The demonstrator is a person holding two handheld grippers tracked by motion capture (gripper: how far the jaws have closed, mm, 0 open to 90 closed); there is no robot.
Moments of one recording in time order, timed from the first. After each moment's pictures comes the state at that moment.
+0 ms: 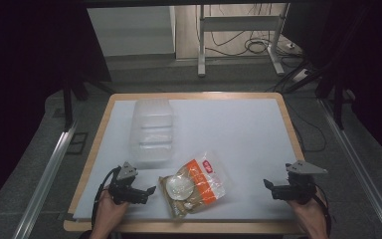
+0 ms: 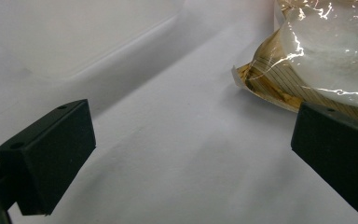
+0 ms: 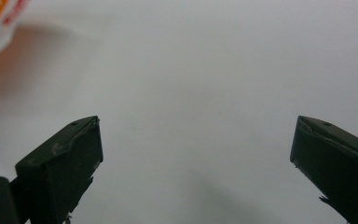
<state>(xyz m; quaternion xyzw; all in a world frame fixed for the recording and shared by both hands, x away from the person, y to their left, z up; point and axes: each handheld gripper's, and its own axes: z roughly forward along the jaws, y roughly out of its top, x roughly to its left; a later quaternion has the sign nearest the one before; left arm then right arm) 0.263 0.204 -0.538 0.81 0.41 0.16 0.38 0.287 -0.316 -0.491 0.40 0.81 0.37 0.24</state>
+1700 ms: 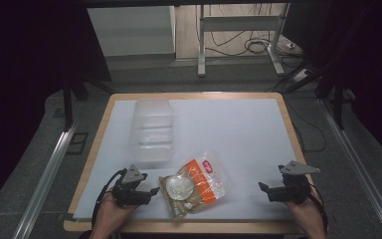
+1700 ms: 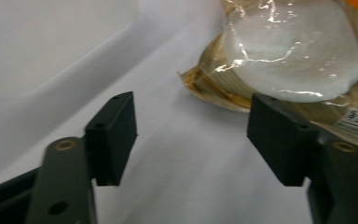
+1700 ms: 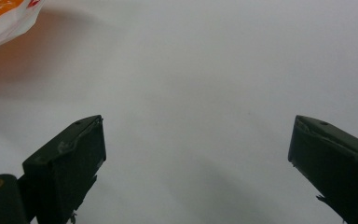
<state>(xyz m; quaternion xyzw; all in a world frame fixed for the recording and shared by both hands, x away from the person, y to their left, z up) 0.252 0.185 -0.524 0.84 0.38 0.13 0.37 0.289 -0.306 -0.497 0.37 0.83 0.37 0.21</state>
